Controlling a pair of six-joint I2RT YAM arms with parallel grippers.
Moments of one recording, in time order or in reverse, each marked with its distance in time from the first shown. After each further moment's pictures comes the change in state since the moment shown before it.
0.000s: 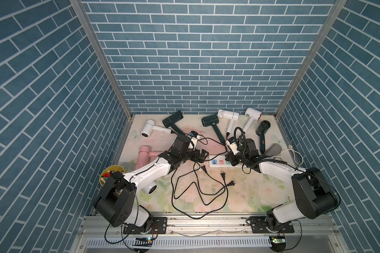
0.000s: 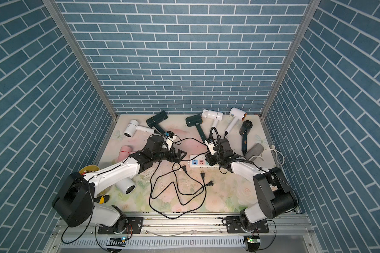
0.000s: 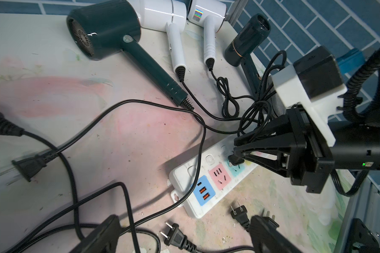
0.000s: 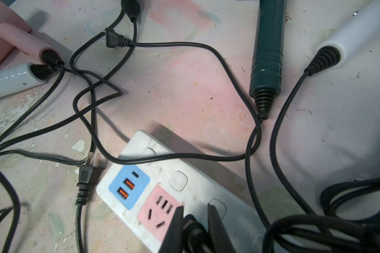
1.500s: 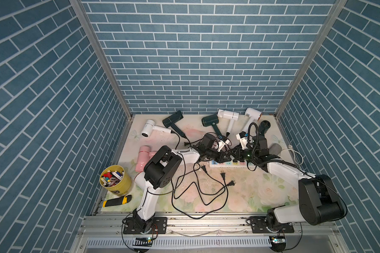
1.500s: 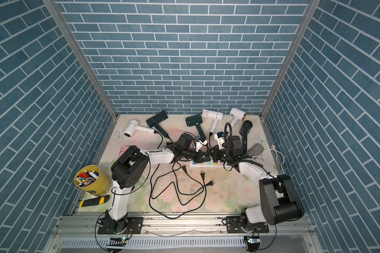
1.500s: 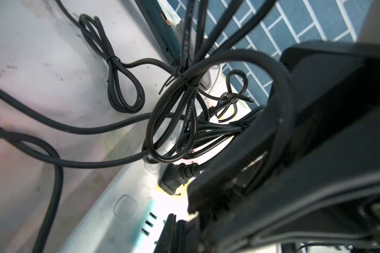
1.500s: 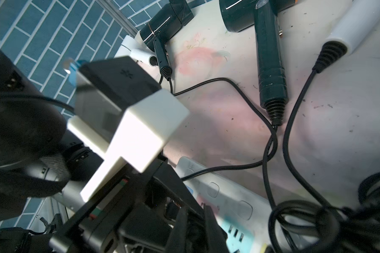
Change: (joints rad) left arm -0.133 0.625 0.422 0.188 0.439 -0.028; right arm -0.146 -0.071 -0.021 0.076 -0.320 0.317
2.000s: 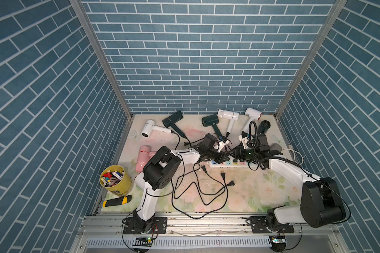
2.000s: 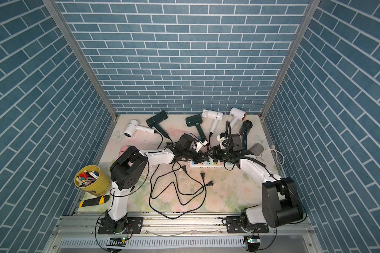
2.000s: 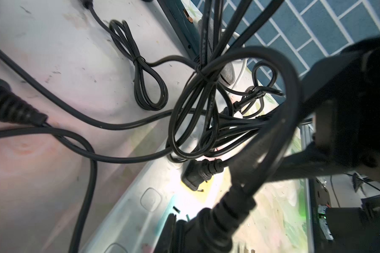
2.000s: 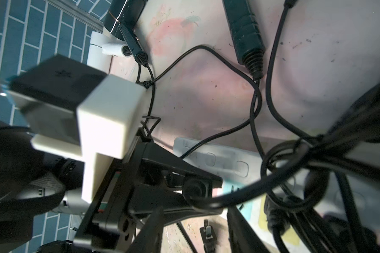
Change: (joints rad) left arm -0.011 -0.027 -0.002 -0.067 -0.142 0.088; right arm -0.002 -0.028 0.112 -0.329 0.056 0.190
